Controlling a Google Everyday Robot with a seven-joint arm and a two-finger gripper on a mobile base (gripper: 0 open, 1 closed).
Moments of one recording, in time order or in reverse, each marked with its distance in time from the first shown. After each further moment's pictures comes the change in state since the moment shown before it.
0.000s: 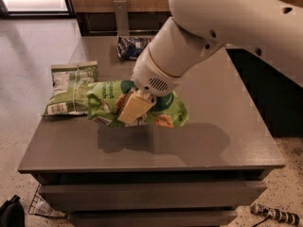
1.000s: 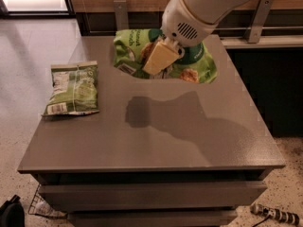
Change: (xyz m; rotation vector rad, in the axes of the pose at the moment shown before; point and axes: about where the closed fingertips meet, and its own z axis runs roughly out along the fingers) arm 0.004 -0.076 -0.094 0.235 0.036 0.070
